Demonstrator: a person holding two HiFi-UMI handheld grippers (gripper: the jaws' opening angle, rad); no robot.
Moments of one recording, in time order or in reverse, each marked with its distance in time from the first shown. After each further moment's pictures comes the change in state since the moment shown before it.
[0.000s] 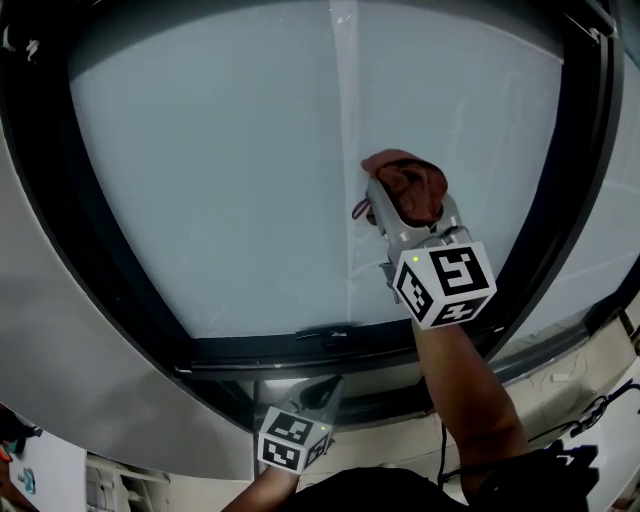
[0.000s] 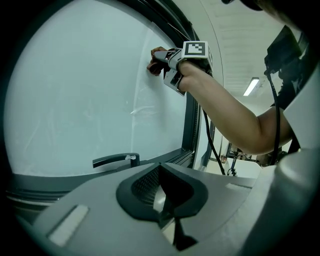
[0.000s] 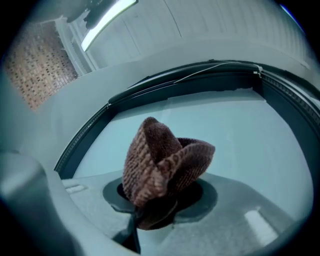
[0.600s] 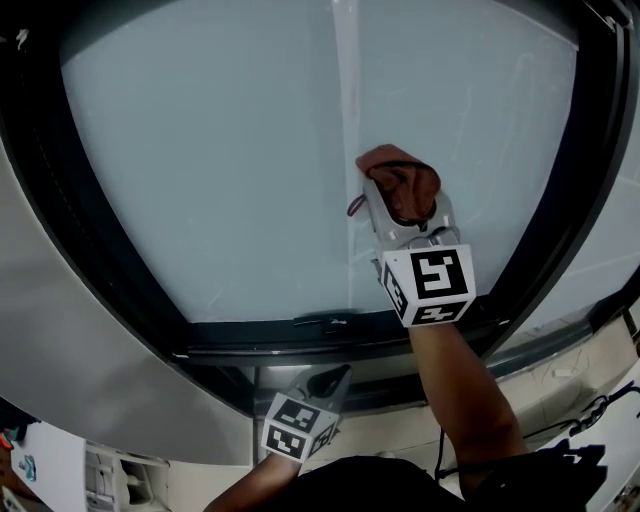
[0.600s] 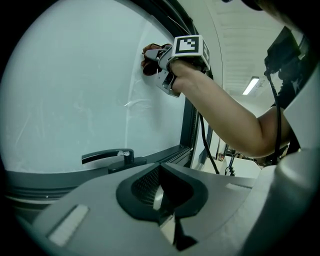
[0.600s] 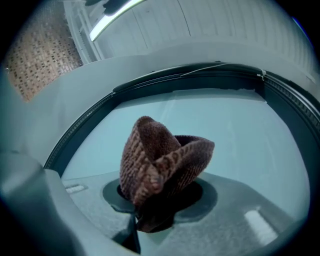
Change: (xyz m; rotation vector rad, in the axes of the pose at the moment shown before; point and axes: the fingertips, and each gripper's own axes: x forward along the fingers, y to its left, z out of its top) left arm 0.020 -0.009 -0.008 -0.005 0.037 -0.023; right arm 0.001 0.006 -0.036 -0.095 0.036 -0.025
